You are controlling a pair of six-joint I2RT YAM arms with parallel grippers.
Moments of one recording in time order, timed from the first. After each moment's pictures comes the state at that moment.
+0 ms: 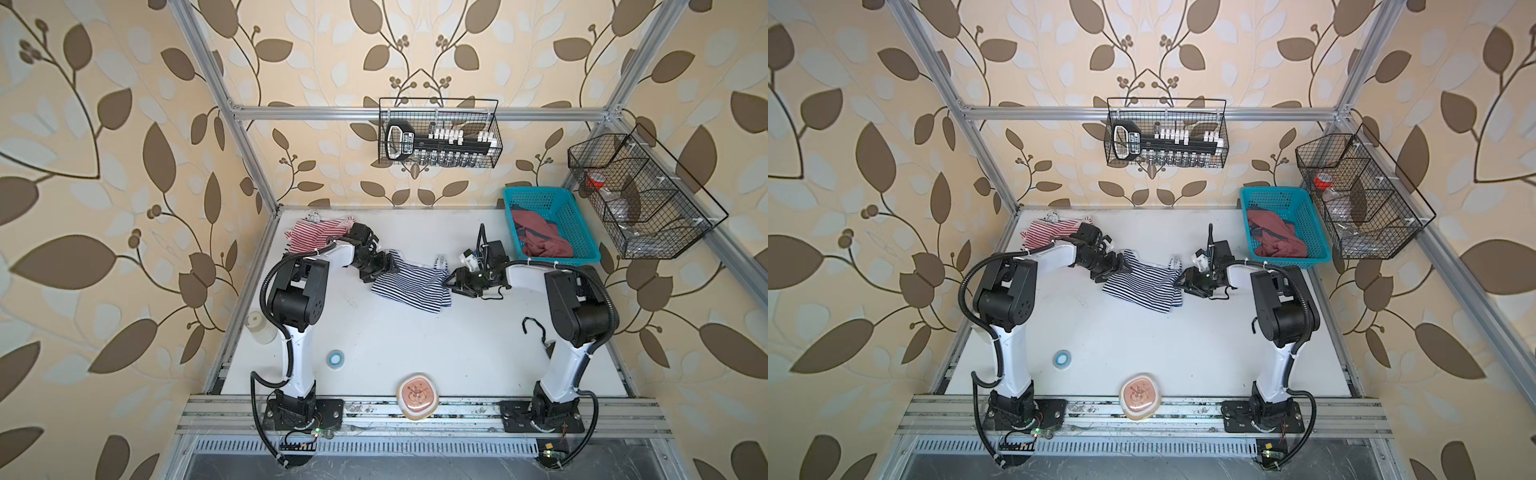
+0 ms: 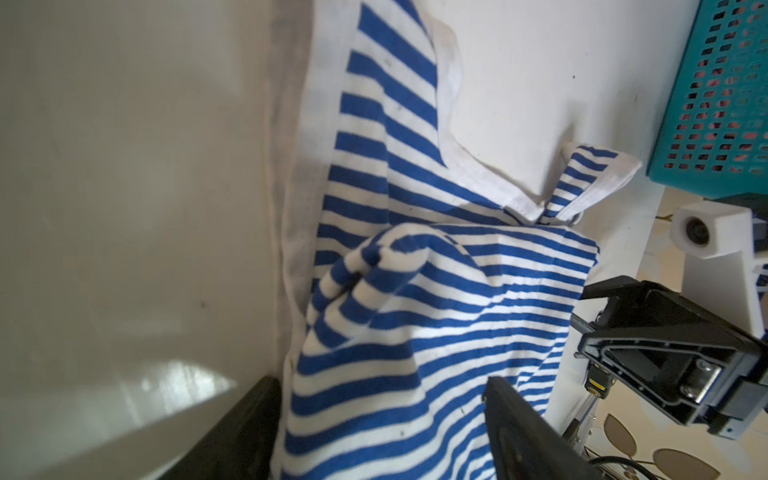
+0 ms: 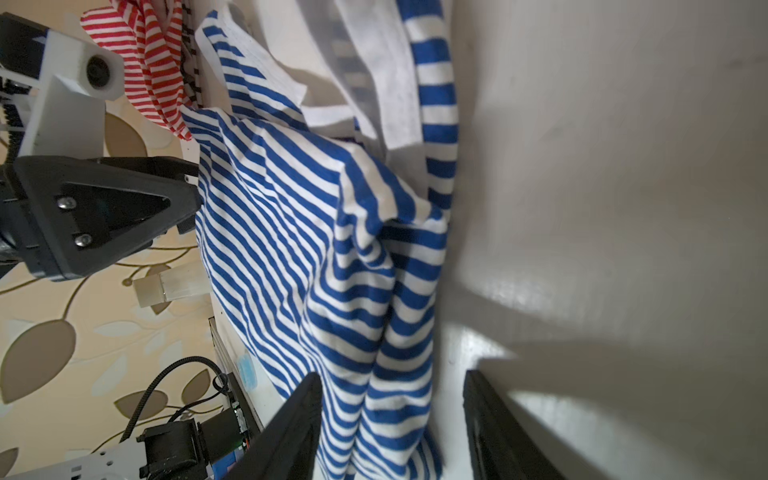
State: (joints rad) left arm -0.26 2.05 1.39 -0.50 0.58 -0.46; right arm 0.19 1.91 1.04 -0.22 -0.69 0.47
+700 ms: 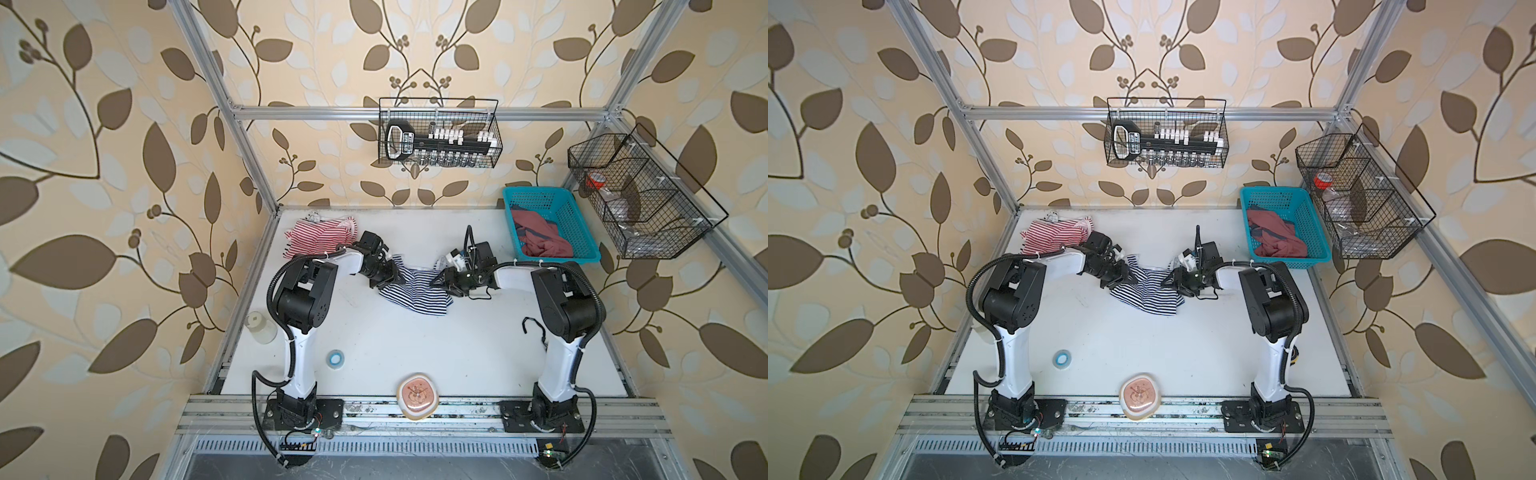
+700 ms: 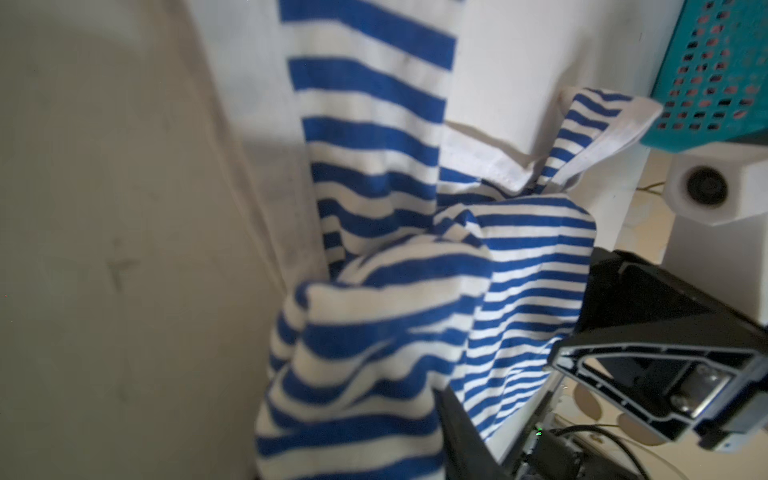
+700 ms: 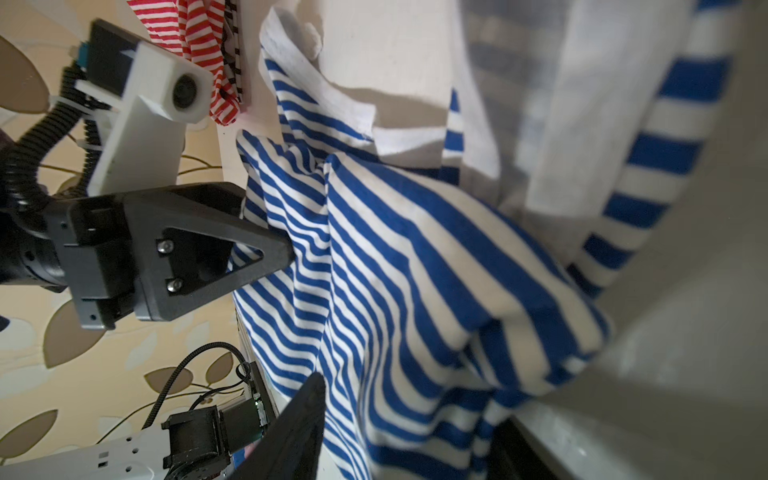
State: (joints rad) left arm -0.34 2.06 1.32 -0.43 0.64 -0.55; right arm 0.26 1.97 1.06 -0.09 -0.74 0.54
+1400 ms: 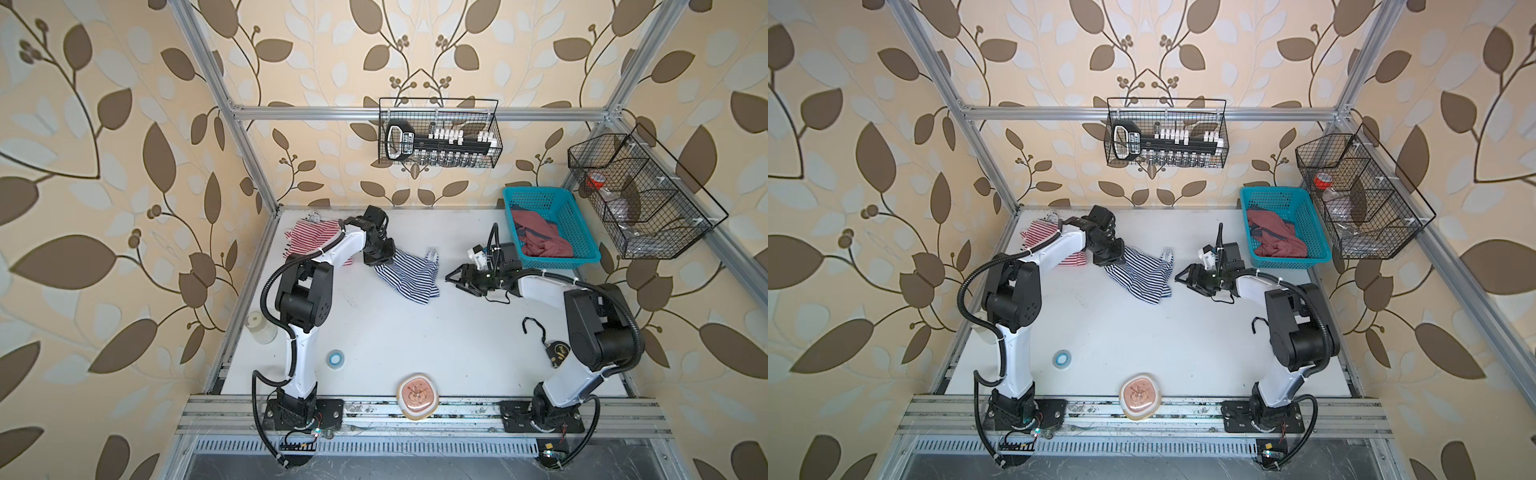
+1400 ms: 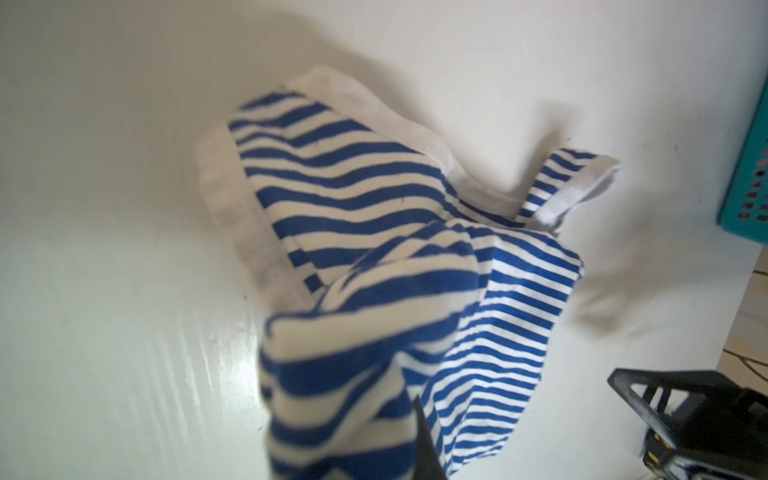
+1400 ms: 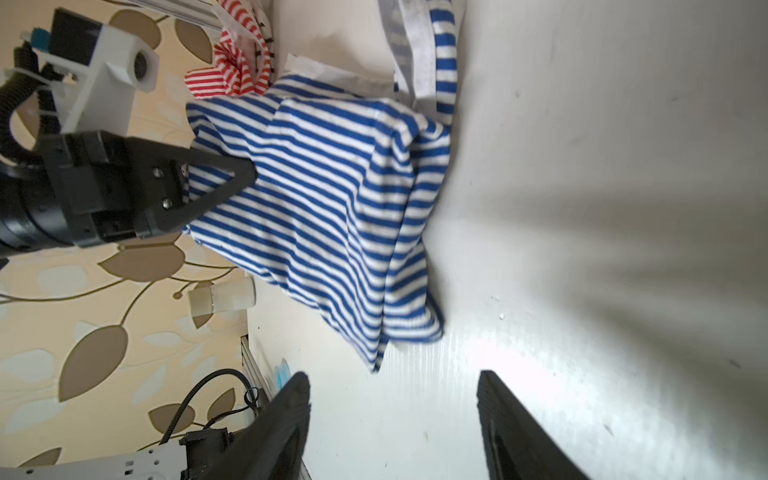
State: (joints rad) left arm -0.32 2.09 1.76 -0.82 0.27 -0.48; right arm 0.16 1.67 0.89 -0.09 -0.69 0.57
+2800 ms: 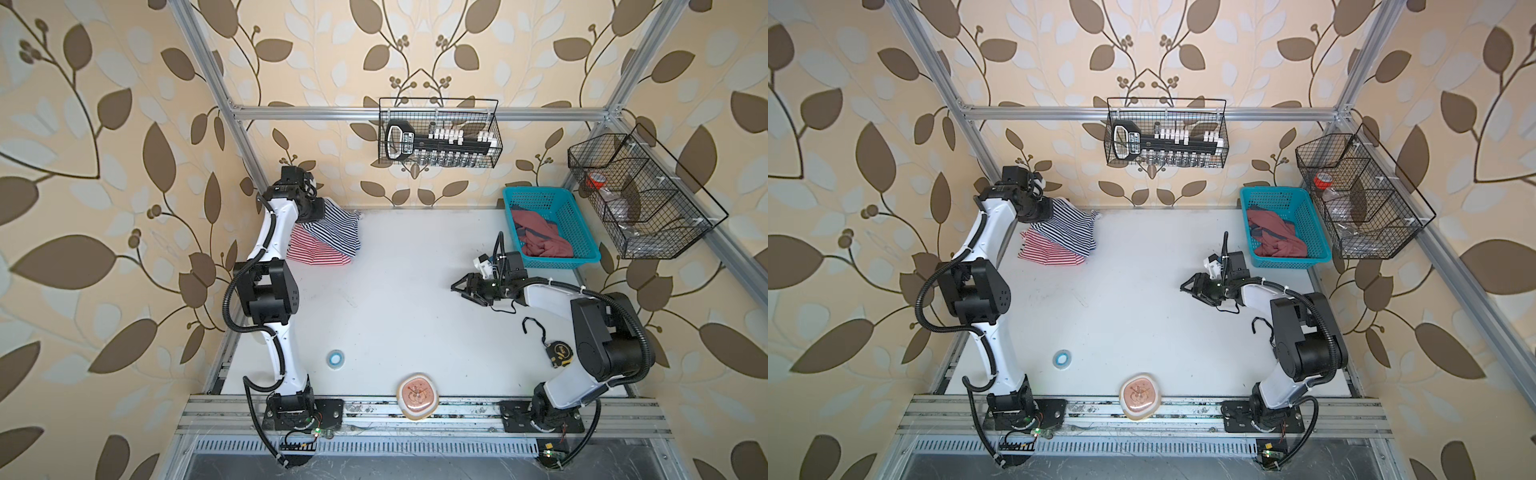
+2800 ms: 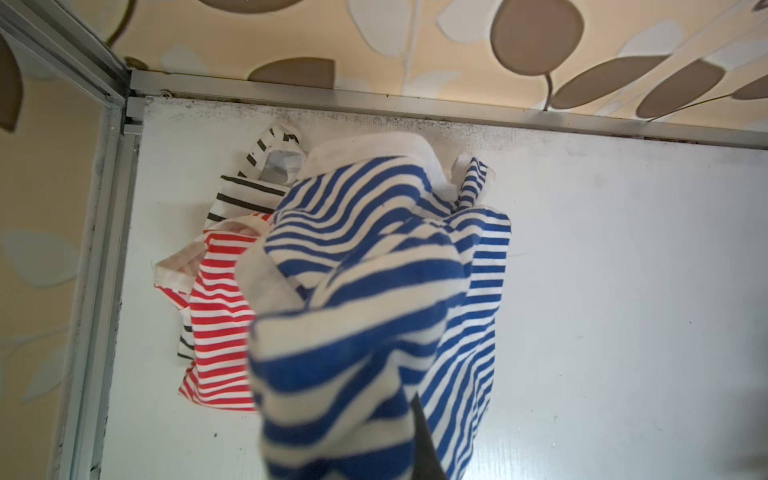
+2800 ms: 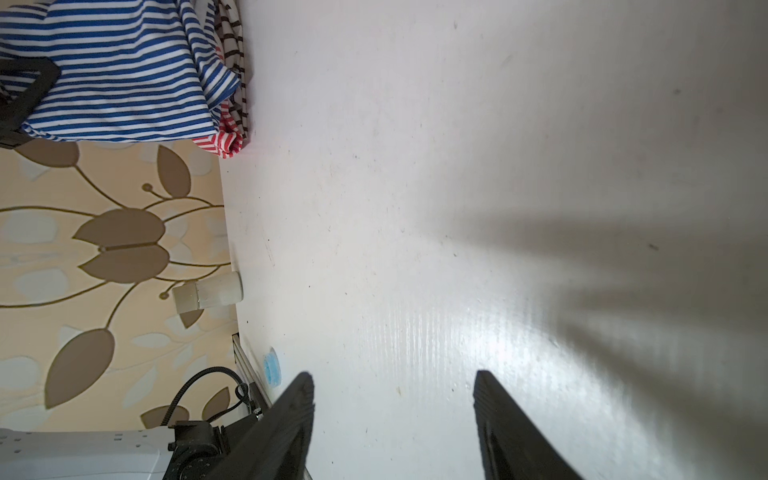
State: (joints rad) left arm 0.10 2.04 2.03 -0.92 0.18 -0.02; right arm 0.15 1.64 0.79 -0.11 -0.67 0.57
